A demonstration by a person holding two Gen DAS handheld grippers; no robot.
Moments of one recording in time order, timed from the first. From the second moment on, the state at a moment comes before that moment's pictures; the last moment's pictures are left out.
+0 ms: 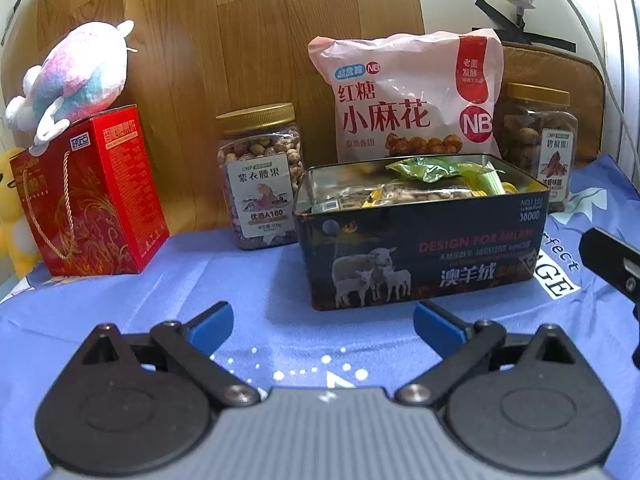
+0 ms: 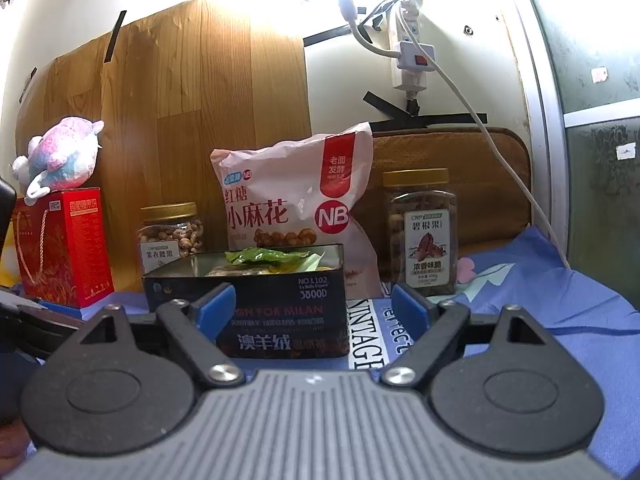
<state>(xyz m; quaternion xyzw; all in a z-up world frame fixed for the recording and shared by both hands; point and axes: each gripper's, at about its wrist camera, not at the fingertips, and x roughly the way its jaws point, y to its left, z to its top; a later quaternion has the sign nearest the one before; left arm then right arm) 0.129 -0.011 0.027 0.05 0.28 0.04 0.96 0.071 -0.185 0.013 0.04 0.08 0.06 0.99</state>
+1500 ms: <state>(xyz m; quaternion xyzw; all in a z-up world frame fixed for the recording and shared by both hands) 0.131 -0.017 0.023 0.09 0.28 0.06 0.95 0.071 -0.189 0.014 0.07 0.08 0.07 0.99</state>
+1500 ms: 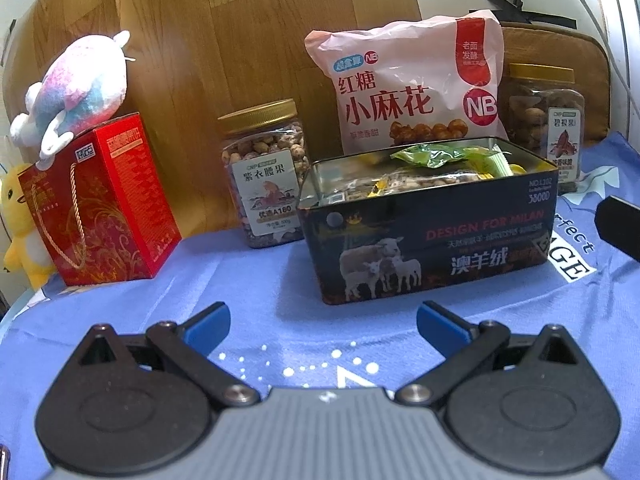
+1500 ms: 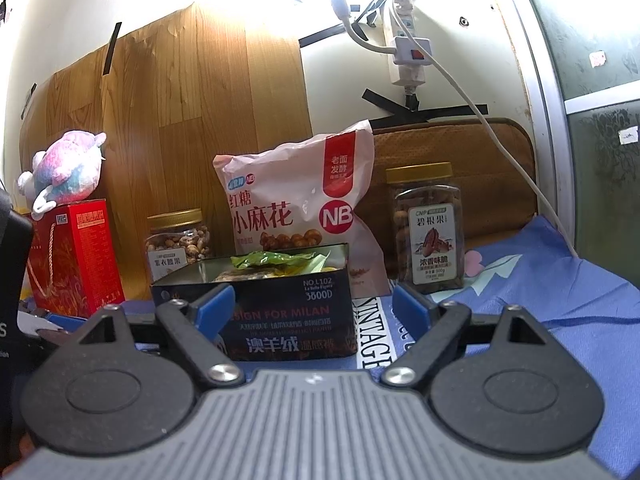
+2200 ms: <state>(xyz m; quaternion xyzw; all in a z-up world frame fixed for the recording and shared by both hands) 0.133 -0.016 0.022 0.08 0.30 0.05 0.95 0.069 -0.189 0.015 0.07 0.08 0.07 0.99</state>
